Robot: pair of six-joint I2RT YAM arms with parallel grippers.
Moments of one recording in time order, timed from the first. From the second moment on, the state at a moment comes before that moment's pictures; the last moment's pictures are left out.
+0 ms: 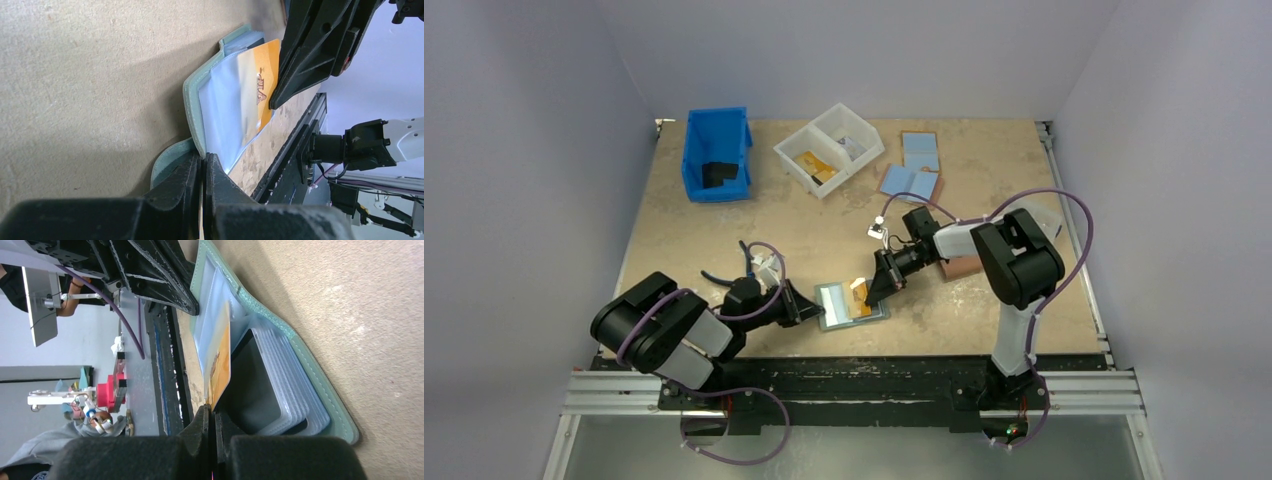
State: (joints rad) left arm -0.54 1.52 0.03 1.07 0.41 -0.91; right arm 0.43 1.94 0.93 -0.25 -1.19 -0.04
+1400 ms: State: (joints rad) left arm -0.52 0.60 0.52 -0.31 -0.03 -0.67; right arm 0.37 1.91 1.56 -0.34 -0.83 -0.10
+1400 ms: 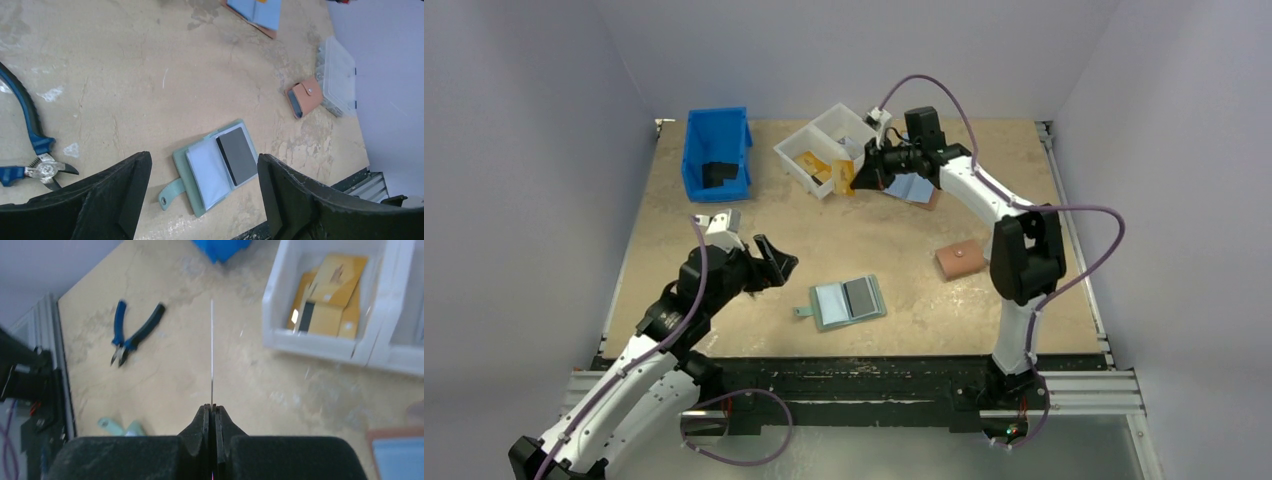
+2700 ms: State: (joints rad) left arm -0.52 0.46 0.69 -0.57 -0.17 -0.54; right arm 0.48 2.51 2.24 -0.26 -0.38 0.16
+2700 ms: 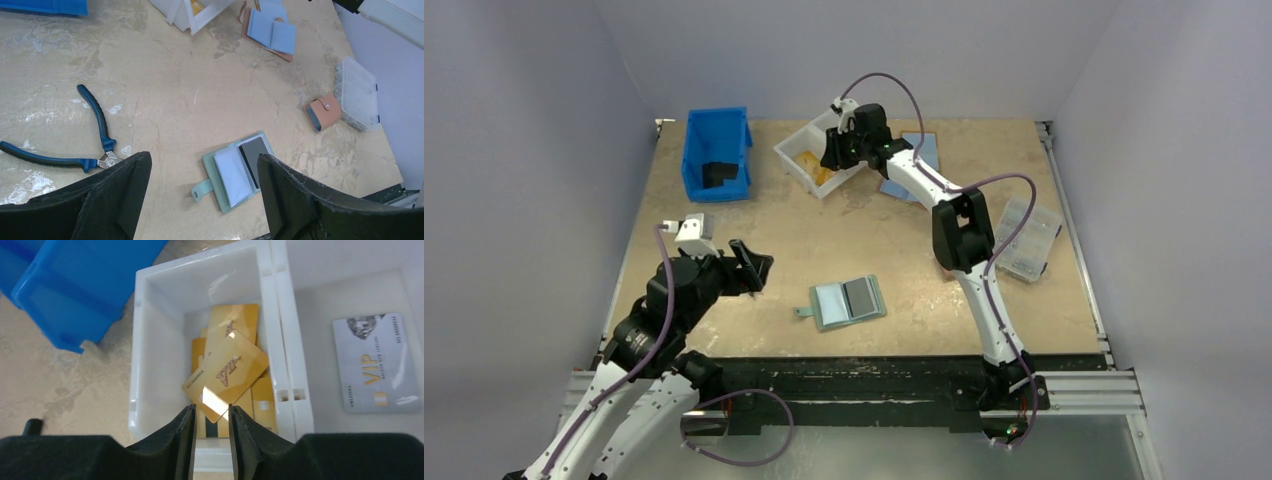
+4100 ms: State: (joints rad) left arm -0.73 0.83 0.22 0.34 0.13 -0.94; right arm 0.29 1.34 0.88 -0.45 -0.99 -0.46
